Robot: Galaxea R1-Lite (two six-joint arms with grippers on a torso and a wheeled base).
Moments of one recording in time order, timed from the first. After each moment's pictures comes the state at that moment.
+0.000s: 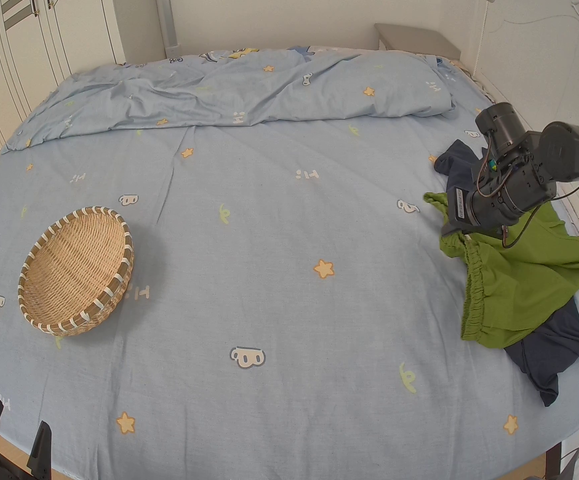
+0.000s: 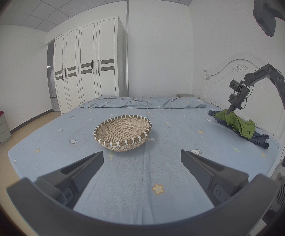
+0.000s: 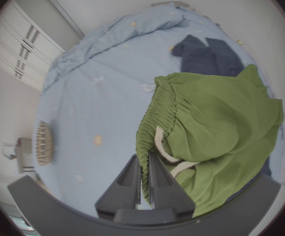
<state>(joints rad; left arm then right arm) 0.00 0.02 -0.02 0.00 0.03 -0.01 0.28 1.97 -1.72 0.66 0.05 0.34</state>
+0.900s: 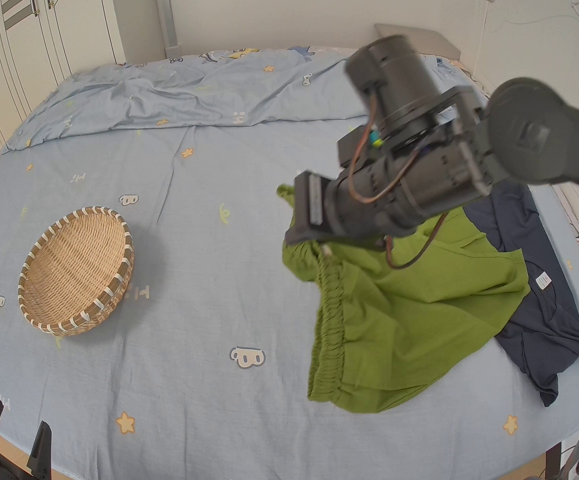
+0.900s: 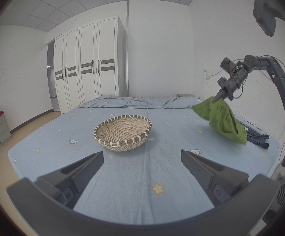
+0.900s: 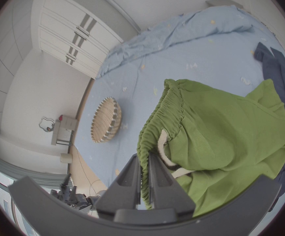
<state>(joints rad) 0.00 0.02 -0.02 0.00 0.03 -0.01 0.80 2.03 -1.99 0.69 0.06 0.54</state>
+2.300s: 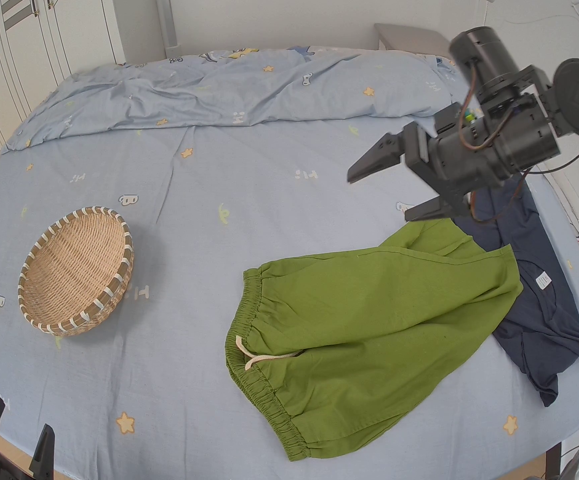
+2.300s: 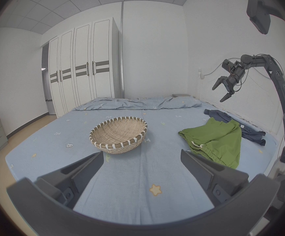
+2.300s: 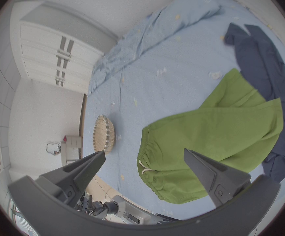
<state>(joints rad) 0.00 0.02 -0.02 -0.01 -0.02 0.02 0.55 1.91 -1.99 0.81 0.24 0.62</state>
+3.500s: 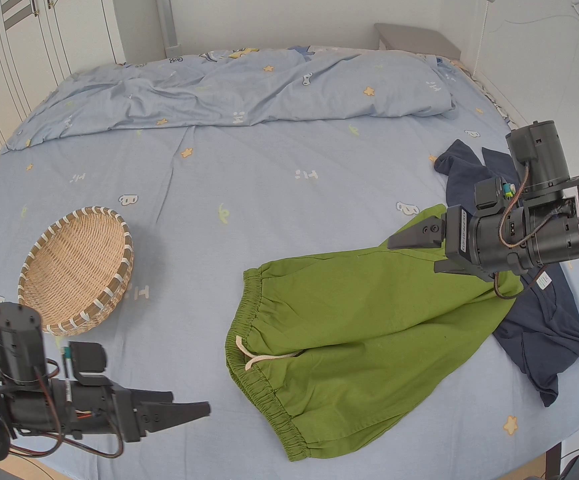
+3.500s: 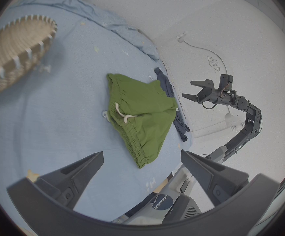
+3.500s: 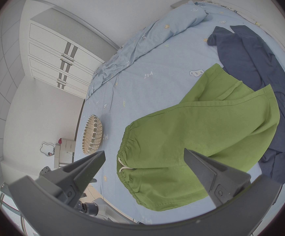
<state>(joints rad) -0.38 1.34 -0.22 -0.58 -0.51 -0.46 0.48 1.64 -1.18 0.18 0.21 0.55</state>
